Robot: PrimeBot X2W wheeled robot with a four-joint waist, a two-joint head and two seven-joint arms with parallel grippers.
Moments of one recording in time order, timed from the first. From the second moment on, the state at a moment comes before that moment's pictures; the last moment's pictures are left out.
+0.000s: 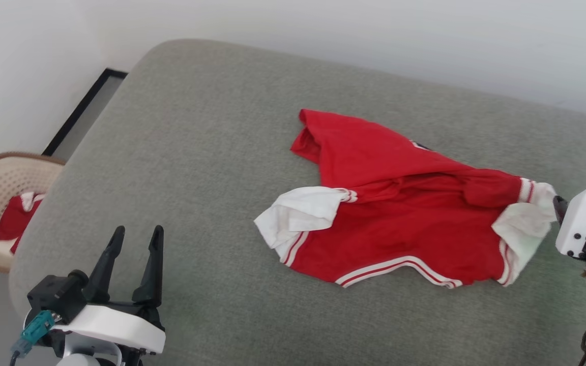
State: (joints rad) left arm -0.08 0.25 -0.13 0.20 -0.47 -0.13 -0.26; right arm -0.45 -0.09 -0.44 0.28 -0.03 0.13 0.74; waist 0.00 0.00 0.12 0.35
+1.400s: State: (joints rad) left arm -0.16 0.52 -0.37 0.18 -0.47 -0.13 -0.12; right arm -0.08 -0.05 -0.19 -0.11 0.13 0.13 0.10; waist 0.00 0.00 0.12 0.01
